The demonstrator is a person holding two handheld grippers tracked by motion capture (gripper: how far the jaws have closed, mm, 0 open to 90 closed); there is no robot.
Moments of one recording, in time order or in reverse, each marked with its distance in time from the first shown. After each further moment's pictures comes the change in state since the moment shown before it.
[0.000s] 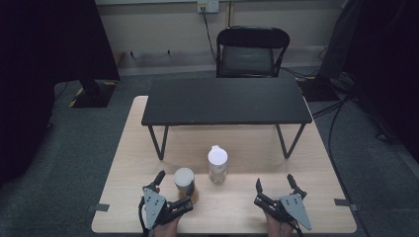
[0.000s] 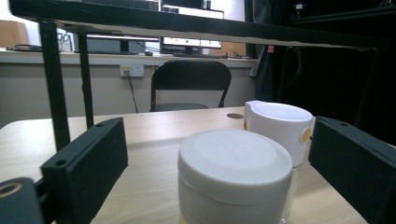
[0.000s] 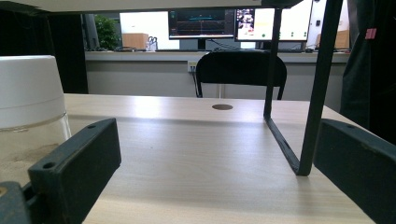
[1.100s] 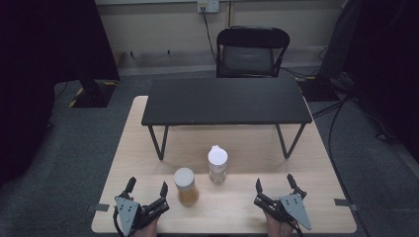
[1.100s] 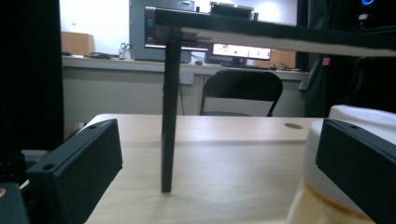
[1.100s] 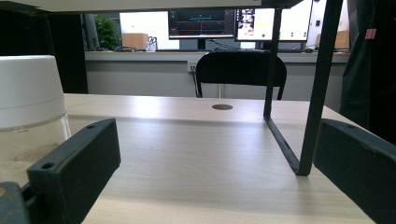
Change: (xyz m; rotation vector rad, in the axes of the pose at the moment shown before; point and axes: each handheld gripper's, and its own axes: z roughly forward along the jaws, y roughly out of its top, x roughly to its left) left arm 0.022 -0.011 -0.033 -0.055 0.187 -0.024; right arm 0.000 0.000 0.000 -0.001 -0.001 -0.001
